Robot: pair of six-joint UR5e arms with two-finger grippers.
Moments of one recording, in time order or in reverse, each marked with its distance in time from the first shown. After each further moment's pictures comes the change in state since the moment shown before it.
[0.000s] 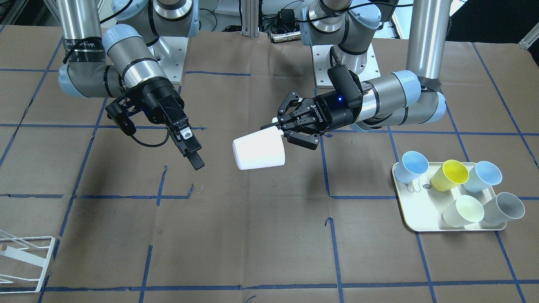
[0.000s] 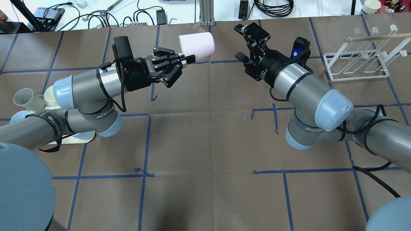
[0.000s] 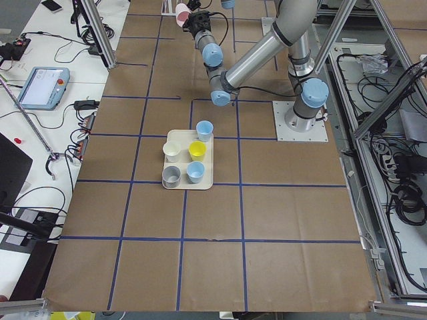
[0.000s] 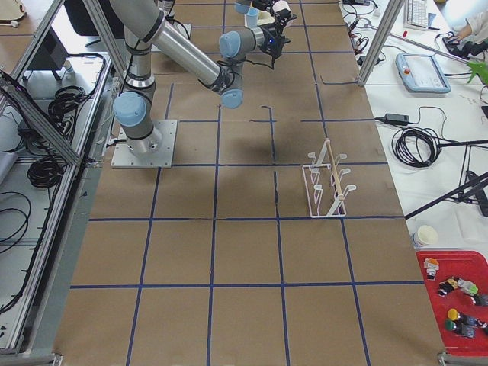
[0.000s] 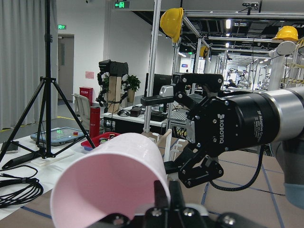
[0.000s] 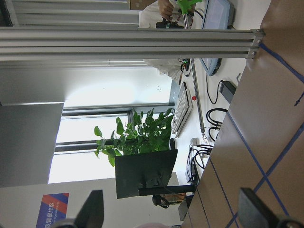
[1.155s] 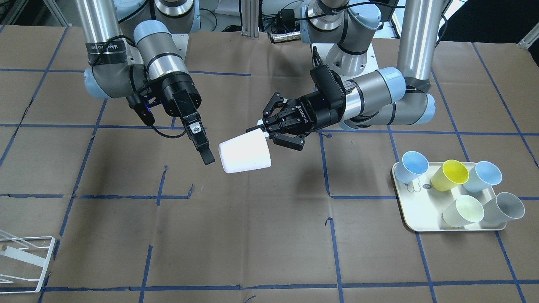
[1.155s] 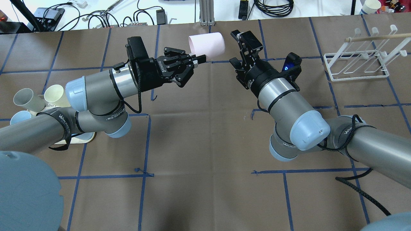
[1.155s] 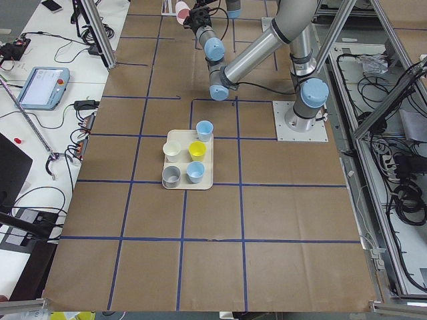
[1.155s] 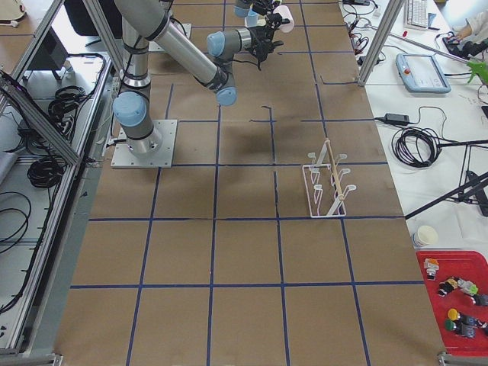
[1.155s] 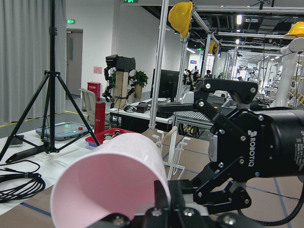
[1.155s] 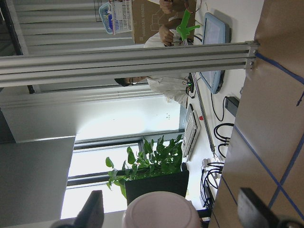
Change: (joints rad) left arm -0.063 -0.002 0.006 0.002 0.096 -0.013; right arm 0.130 0.021 0.010 -0.069 -0.234 0.100
